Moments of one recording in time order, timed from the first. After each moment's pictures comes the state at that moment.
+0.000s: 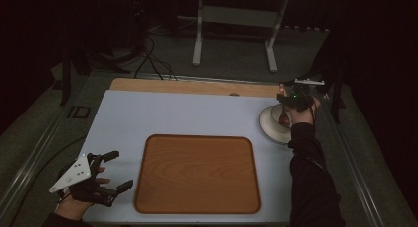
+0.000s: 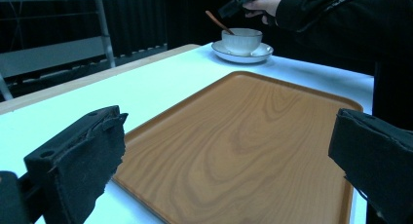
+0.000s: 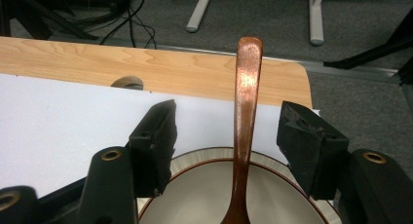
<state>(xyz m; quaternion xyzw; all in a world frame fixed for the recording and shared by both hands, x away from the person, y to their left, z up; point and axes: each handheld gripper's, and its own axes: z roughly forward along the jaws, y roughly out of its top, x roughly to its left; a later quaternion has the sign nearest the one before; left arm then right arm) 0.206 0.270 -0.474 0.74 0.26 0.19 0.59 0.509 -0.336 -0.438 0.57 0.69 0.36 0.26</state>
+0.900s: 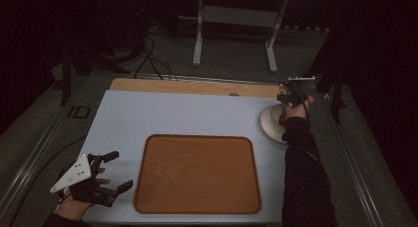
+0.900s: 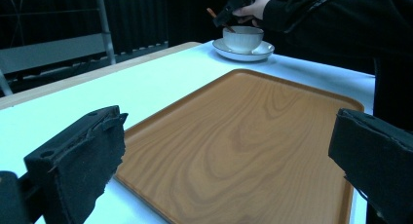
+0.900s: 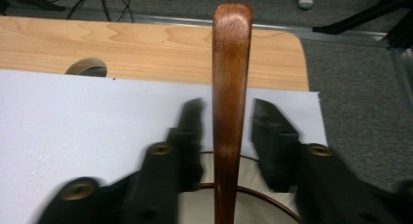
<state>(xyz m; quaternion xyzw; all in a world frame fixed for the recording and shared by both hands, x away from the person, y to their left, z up) 0.206 0.270 -0.476 0.74 0.27 0.19 0.59 0.546 -0.333 -0.459 0.61 0.70 0.29 0.24</state>
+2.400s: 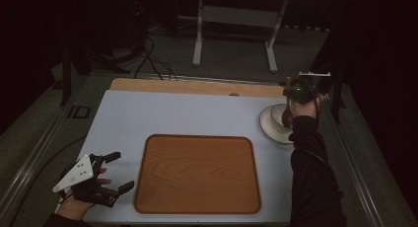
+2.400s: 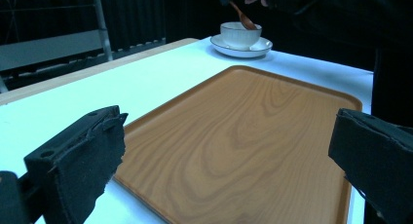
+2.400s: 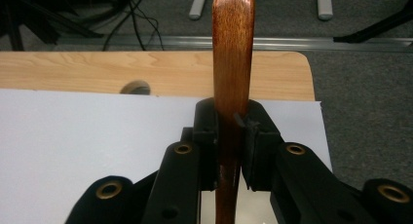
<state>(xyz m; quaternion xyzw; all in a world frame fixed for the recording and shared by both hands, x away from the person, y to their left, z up) 0.207 0.267 -0.477 0.74 0.26 0.19 0.59 0.518 -0.342 -0.413 0.61 0.68 0.35 0.21</state>
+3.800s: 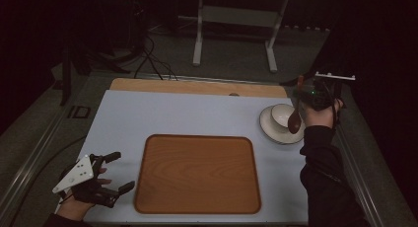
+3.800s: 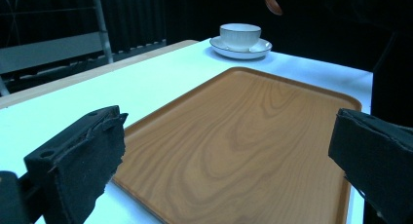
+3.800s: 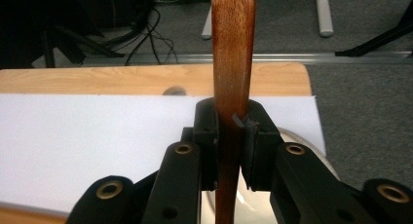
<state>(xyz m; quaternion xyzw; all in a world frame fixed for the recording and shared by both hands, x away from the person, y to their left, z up) 0.205 0.266 -0.475 0.74 0.26 0.19 0.59 0.435 -0.335 -0.353 0.60 0.66 0.39 0.22</state>
